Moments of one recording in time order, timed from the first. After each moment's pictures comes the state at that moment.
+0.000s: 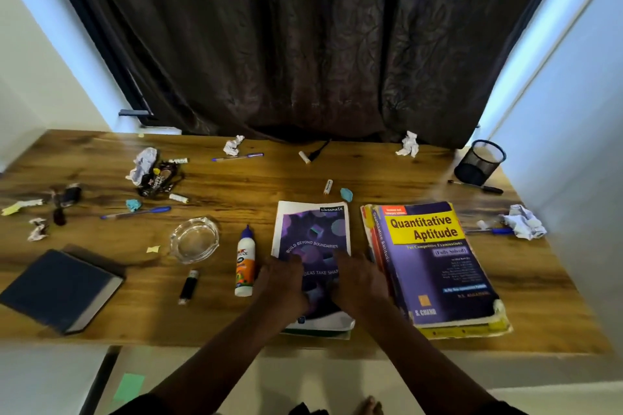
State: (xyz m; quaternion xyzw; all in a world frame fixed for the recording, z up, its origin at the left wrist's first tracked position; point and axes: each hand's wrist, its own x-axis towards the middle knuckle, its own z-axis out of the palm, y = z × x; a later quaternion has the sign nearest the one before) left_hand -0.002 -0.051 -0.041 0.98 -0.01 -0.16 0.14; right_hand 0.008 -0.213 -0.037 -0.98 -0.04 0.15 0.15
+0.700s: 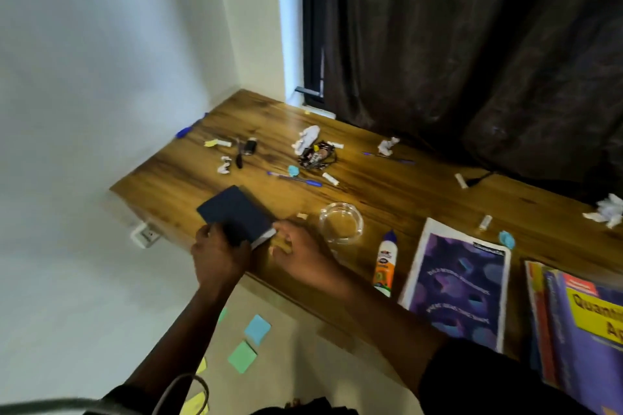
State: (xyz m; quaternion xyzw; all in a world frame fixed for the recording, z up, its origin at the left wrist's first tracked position) left_hand -0.099 0.252 -0.059 0.86 0.43 0.10 0.25; right_hand -0.002 0.103 -0.046 -0.84 -0.32 0.23 0.37
